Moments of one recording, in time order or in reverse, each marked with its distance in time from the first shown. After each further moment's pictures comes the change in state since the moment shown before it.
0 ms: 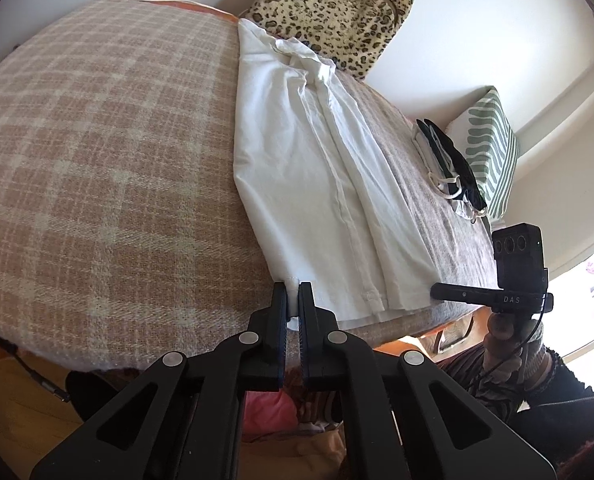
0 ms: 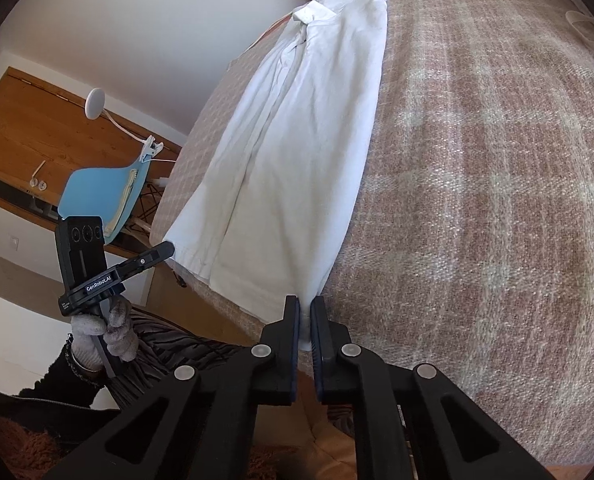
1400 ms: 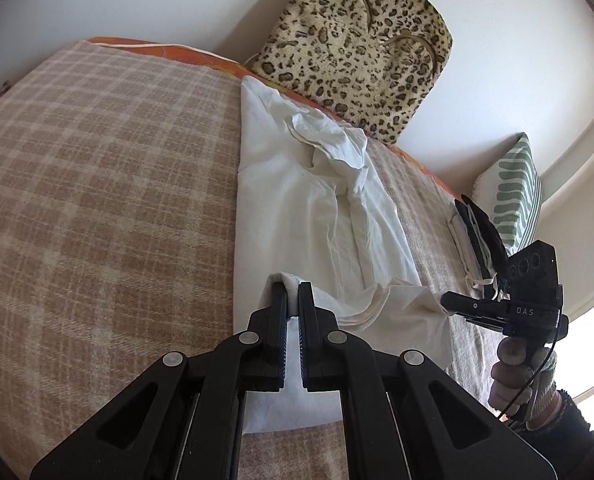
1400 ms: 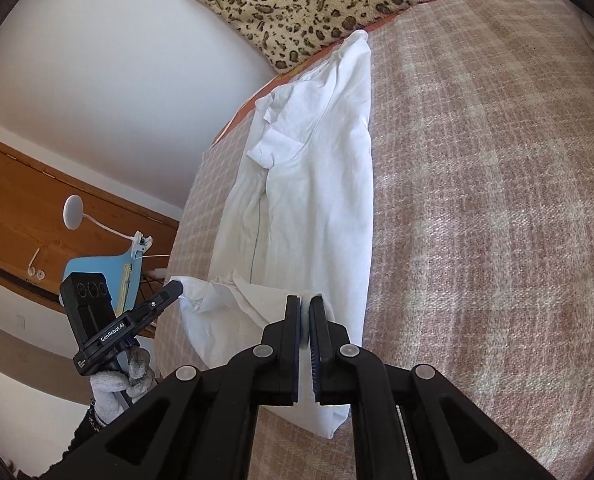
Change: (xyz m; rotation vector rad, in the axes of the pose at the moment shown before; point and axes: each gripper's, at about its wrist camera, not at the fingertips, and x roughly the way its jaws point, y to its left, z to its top) left arm 0.067 0.020 0.154 -0.016 -0.096 0.060; right arm 0.008 -0.041 0.154 0.123 -0.156 0.004
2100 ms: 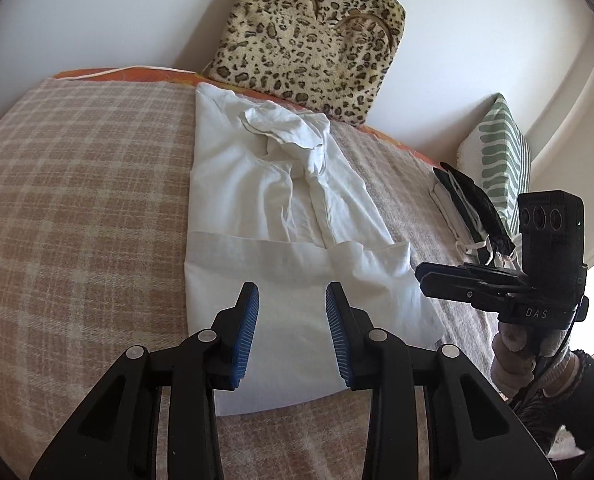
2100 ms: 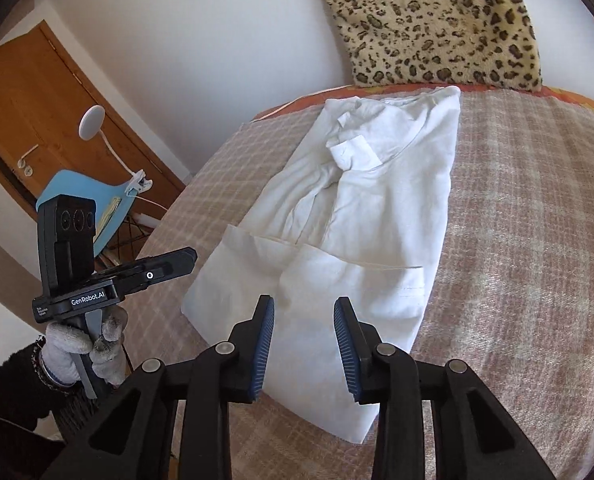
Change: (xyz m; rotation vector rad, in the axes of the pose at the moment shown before) left arm -0.001 -0.044 -0.022 0.175 0.004 0.010; right arm 0.021 0.072 -0.023 -0.417 -0.024 -0.108
